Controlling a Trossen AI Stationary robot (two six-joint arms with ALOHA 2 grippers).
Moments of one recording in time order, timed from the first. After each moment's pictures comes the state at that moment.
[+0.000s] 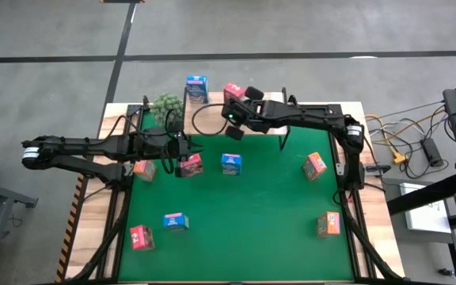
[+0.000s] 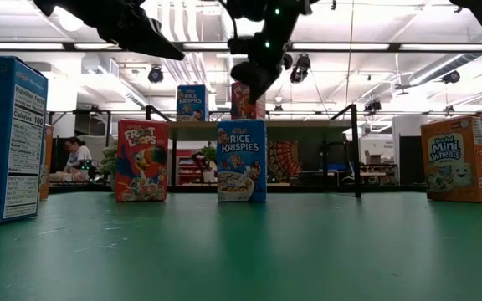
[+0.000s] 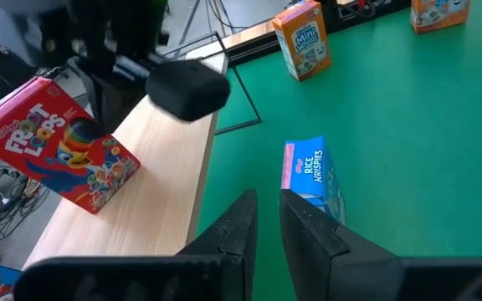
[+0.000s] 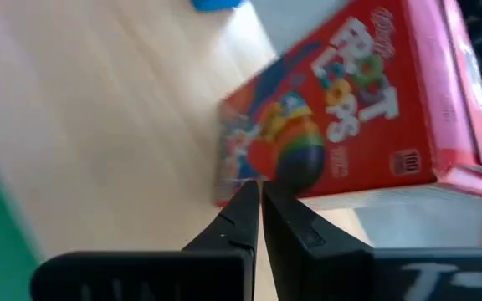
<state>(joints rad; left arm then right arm) 0.09 0.99 0.76 -0.18 -0.17 0.37 -0.27 1.94 1.84 -0.82 0.62 -0.09</state>
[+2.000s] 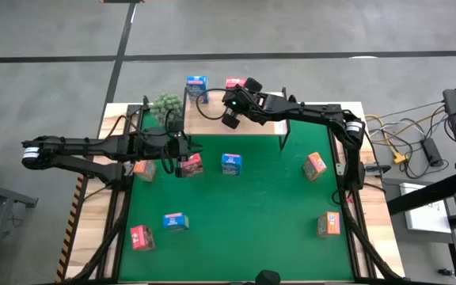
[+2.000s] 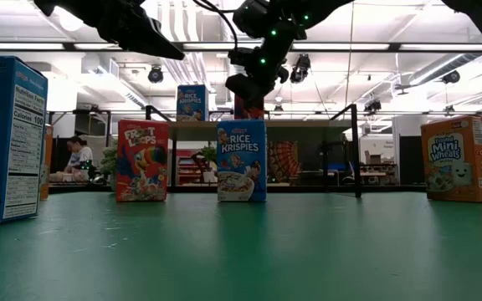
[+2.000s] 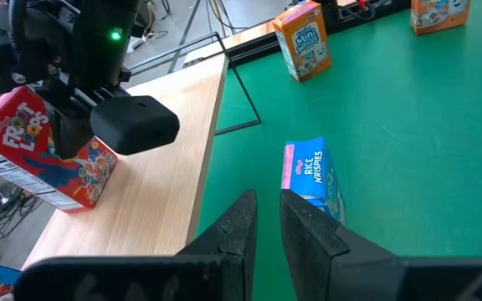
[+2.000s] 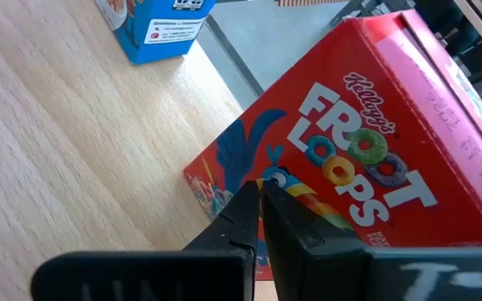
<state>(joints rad) 0.09 0.99 0.76 -0.18 -0.17 0.37 -0.36 1.95 1.76 -0.54 0.55 -0.16</state>
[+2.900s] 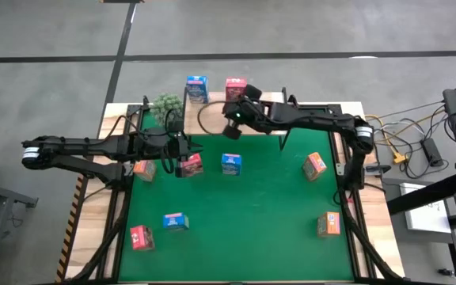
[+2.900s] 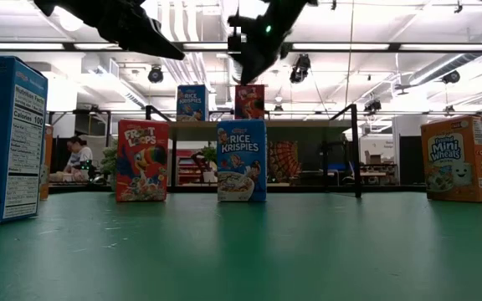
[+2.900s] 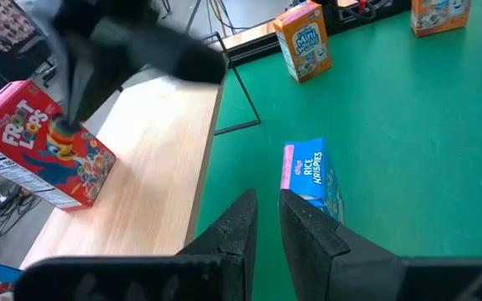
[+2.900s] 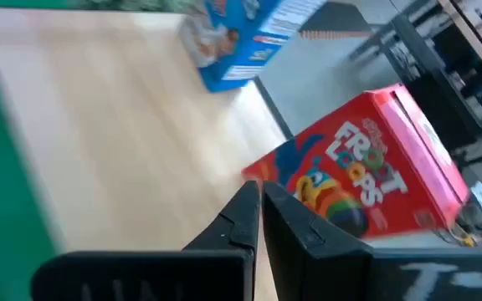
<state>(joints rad) 0.09 0.99 0.76 -0.18 -0.17 0.35 -0.23 1.84 1.74 -0.62 0.55 -0.17</state>
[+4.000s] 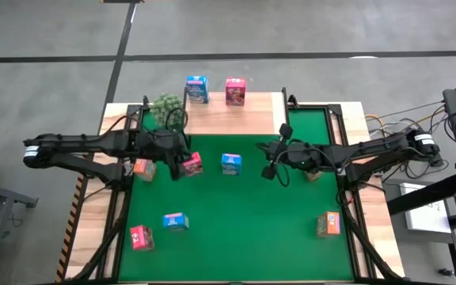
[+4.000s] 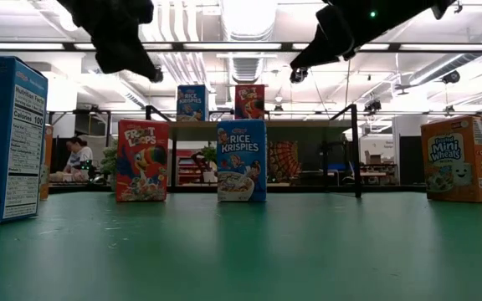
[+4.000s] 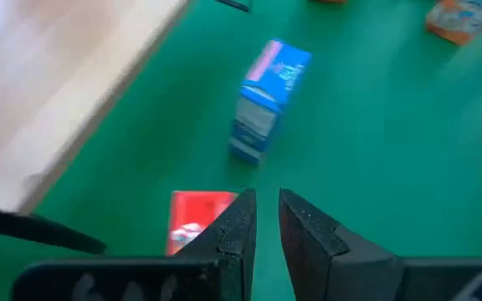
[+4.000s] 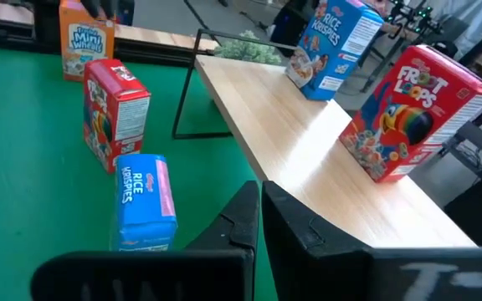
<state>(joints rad) 0.07 1.03 0.90 -0.62 -0.11 -0.30 0.05 1.23 0.77 0.10 0.54 -0.16</state>
